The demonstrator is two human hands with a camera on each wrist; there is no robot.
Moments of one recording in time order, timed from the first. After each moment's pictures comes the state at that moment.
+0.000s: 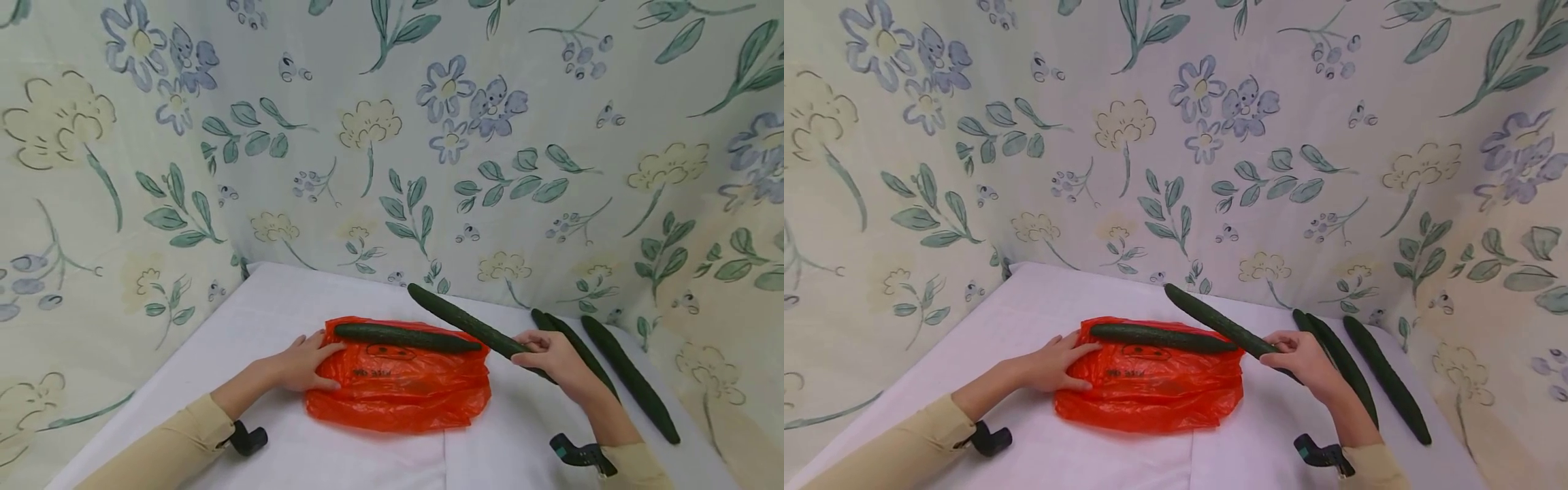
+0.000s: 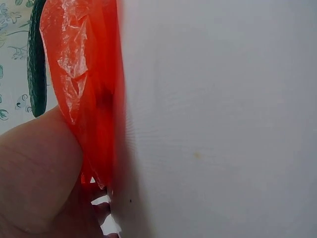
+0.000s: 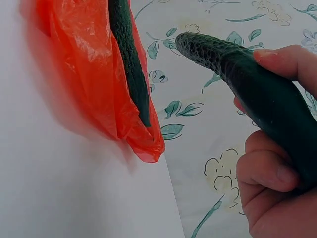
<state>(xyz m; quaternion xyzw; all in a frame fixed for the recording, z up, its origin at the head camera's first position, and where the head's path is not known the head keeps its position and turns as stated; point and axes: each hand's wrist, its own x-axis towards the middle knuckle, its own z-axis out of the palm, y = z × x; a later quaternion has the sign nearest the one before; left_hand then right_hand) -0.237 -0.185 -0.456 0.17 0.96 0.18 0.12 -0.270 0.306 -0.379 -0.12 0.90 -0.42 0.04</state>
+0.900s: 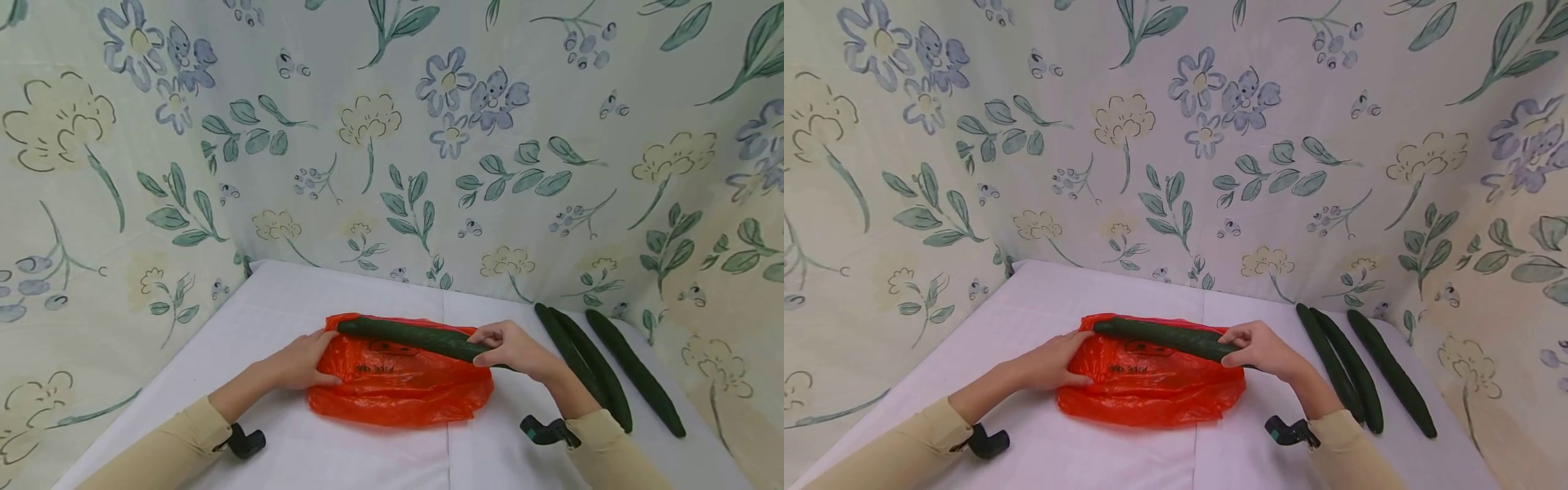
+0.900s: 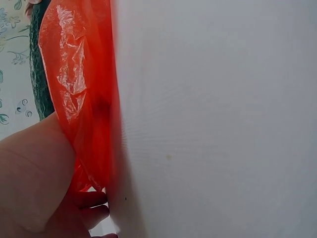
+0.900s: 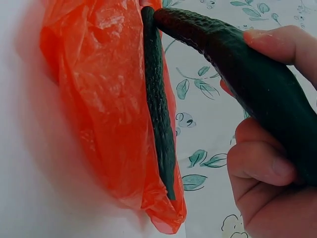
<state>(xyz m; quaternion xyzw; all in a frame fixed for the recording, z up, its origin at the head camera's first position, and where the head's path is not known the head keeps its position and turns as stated) -0.232 -0.186 -0.454 0.15 0.96 0.23 0.06 -0.285 0.246 -0.380 -0.22 0.88 -0.39 0.14</state>
